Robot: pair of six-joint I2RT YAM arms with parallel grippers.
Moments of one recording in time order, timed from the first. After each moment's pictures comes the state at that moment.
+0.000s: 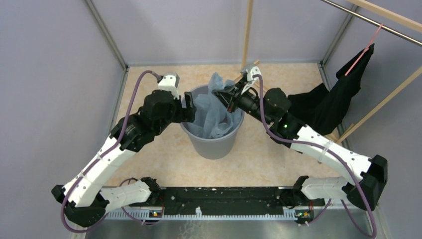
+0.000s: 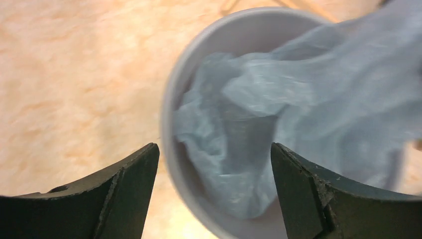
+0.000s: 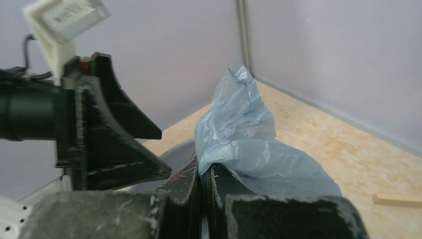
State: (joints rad) left arm -0.76 1.03 1.34 -0.76 -0.32 -0.40; right arm 0.87 1.17 1.06 0.29 -0.05 0.19
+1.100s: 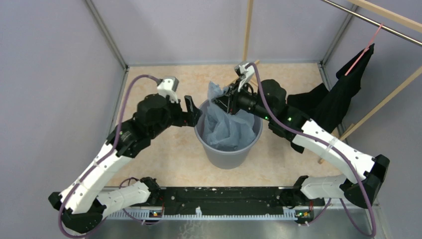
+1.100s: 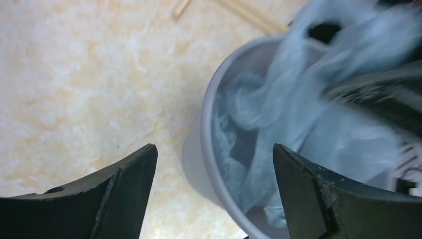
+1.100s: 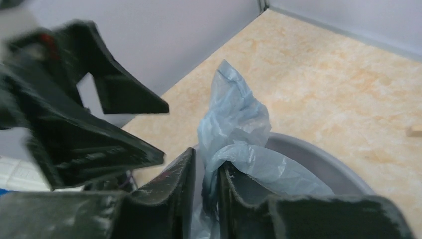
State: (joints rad) left arm -0.74 0.97 1.21 -0.68 -0.19 -0.45; right arm 0.86 1.23 1.26 -0.12 -0.12 0.31
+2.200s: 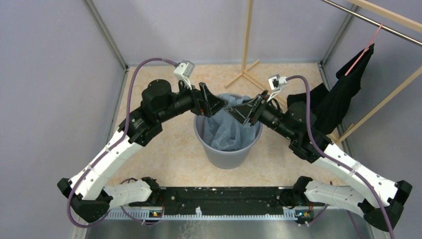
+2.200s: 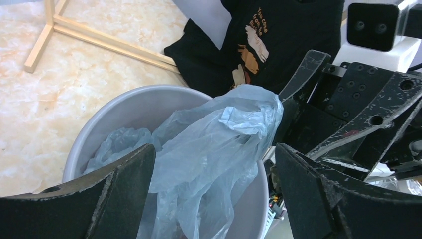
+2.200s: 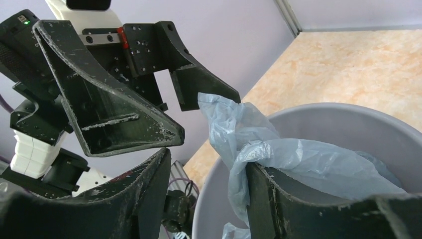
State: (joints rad) left arm -0.74 1.10 1.35 -0.38 0.21 -0.53; right arm 0.86 0.90 0.96 0.07 -0.07 0.66
